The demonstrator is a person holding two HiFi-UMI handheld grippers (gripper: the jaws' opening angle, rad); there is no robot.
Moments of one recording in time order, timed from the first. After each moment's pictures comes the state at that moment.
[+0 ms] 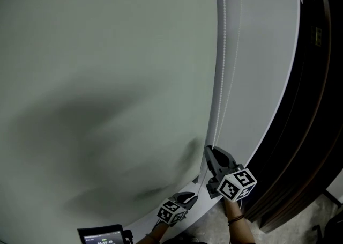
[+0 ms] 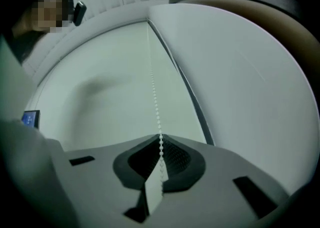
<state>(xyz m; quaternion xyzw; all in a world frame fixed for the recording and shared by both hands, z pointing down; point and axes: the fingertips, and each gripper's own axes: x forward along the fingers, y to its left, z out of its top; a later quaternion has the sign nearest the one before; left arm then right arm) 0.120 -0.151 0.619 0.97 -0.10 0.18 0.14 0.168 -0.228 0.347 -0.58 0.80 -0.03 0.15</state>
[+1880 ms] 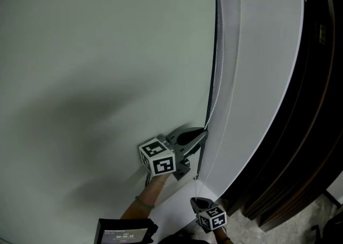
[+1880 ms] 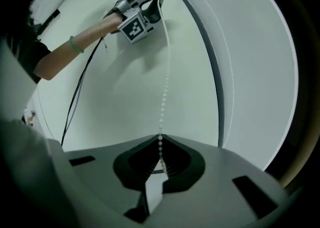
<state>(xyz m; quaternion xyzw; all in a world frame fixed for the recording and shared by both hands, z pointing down) 0.165 -0.236 0.290 0.99 0.03 -0.13 0.08 0.083 -0.146 0.643 -0.54 0.81 -0.23 -0.10</state>
